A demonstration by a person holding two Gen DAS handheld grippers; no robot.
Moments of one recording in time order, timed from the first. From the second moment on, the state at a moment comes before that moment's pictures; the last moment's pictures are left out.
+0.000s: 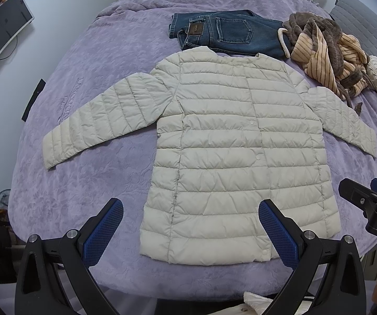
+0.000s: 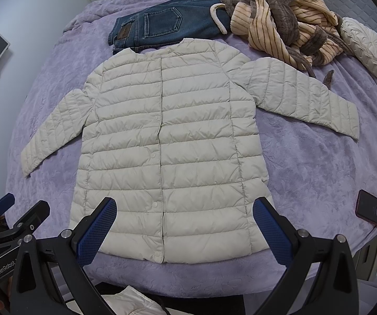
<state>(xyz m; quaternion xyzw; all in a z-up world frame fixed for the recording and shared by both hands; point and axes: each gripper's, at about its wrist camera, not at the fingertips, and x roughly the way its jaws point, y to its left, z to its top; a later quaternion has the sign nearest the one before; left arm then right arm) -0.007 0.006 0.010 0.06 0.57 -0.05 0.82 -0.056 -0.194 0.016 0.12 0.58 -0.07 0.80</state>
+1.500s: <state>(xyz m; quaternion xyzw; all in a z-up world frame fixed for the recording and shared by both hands) -0.007 0.011 0.006 0.06 0.57 -0.05 0.81 -0.056 -0.193 0.014 0.12 0.59 -0.07 0.80</state>
